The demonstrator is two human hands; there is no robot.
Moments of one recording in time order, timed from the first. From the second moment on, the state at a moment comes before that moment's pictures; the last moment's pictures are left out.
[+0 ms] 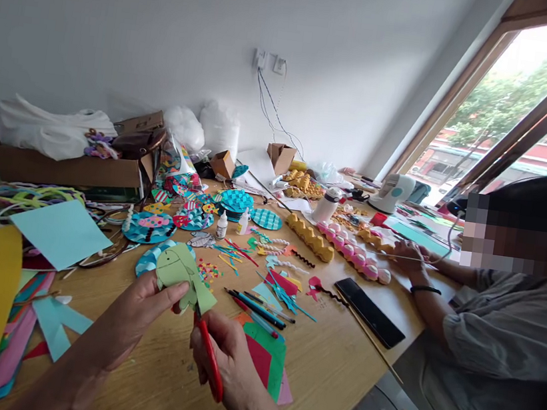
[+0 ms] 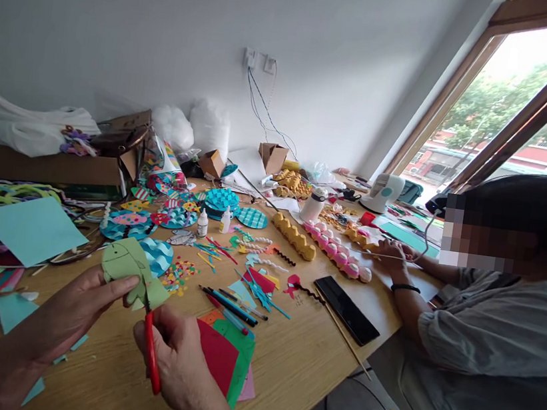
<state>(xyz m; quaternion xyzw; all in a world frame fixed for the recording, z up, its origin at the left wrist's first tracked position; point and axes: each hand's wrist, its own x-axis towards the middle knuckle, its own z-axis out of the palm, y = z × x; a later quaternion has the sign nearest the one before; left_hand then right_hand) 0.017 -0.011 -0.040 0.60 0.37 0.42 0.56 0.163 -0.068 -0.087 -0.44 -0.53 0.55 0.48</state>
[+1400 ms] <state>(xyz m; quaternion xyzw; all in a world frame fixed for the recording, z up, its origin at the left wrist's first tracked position) 0.017 -0.010 -0.040 0.62 0.37 0.38 0.57 0.169 -0.071 -0.089 -0.44 -0.55 0.54 0.46</state>
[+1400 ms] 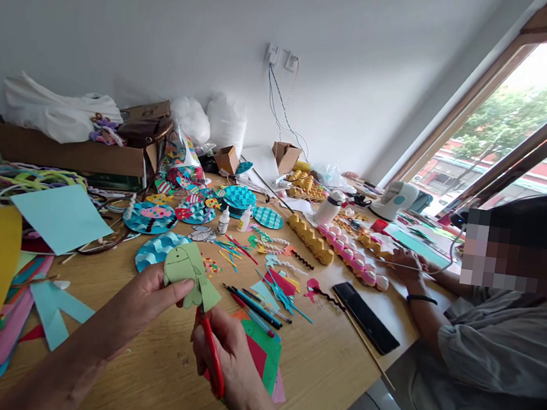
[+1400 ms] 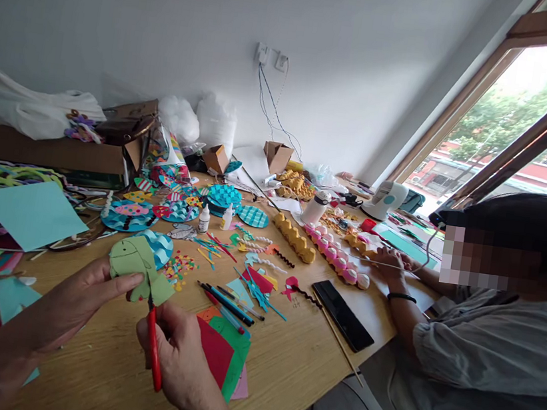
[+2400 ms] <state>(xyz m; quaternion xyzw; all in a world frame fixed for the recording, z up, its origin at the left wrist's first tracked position) 0.022 -0.012 -0.049 0.60 0.35 0.41 0.59 0.169 -0.073 -0.083 -0.48 -0.56 0.50 0.46</state>
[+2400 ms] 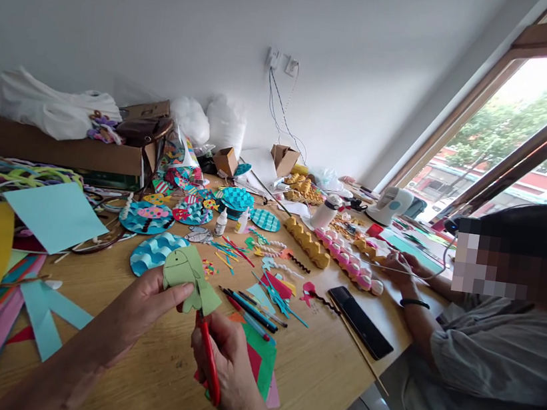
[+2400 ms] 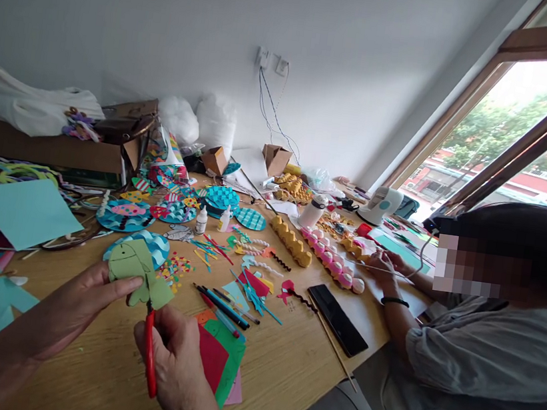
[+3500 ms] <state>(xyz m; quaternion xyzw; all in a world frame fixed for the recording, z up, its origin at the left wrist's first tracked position) 0.017 -0.010 -0.038 0.58 0.38 0.41 0.60 0.170 -0.073 -0.083 -0.51 -0.59 0.46 0.43</state>
